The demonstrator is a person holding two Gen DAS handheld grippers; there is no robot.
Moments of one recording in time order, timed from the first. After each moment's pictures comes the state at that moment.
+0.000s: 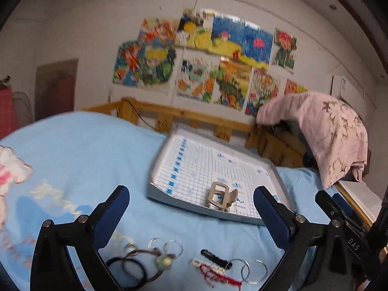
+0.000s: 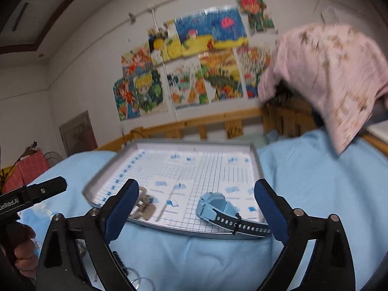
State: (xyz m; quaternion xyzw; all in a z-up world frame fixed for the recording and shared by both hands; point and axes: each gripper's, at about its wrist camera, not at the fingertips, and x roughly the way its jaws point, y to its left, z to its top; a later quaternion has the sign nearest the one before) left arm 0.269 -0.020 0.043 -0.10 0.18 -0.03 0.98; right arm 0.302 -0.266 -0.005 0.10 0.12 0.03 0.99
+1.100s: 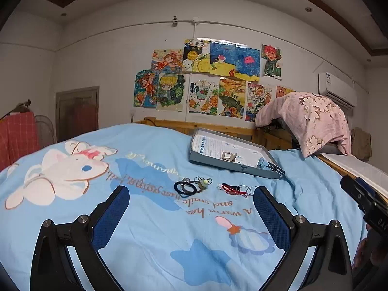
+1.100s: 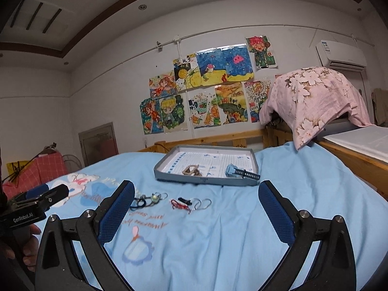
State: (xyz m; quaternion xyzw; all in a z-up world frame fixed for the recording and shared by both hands) left arm 0.016 0.019 0.025 -0.05 0.13 0.00 0.99; right arm 0.025 -0.218 0.005 0.08 0.07 0.03 0.99
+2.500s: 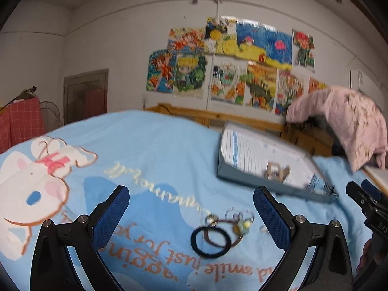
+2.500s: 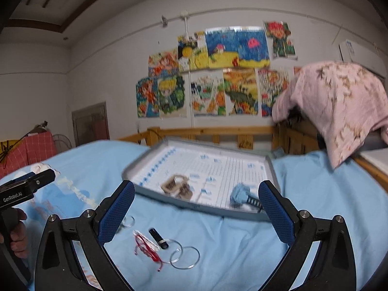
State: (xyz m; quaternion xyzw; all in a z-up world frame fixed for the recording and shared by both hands) left arm 0.221 0.043 -0.006 -0.06 0.18 0.05 0.98; right arm 0.241 -0.204 -0.004 0.04 0.13 0.05 0.99
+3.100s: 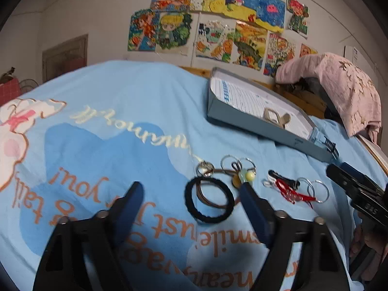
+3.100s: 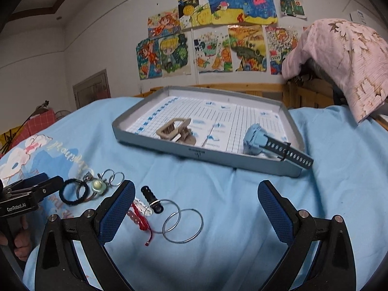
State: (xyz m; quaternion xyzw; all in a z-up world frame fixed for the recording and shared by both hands) left arm 0.245 0.044 -0.060 -0.07 0.29 -0.01 0.96; right arm 0.279 -0.199 -0.065 0.04 0.23 0.07 0.97
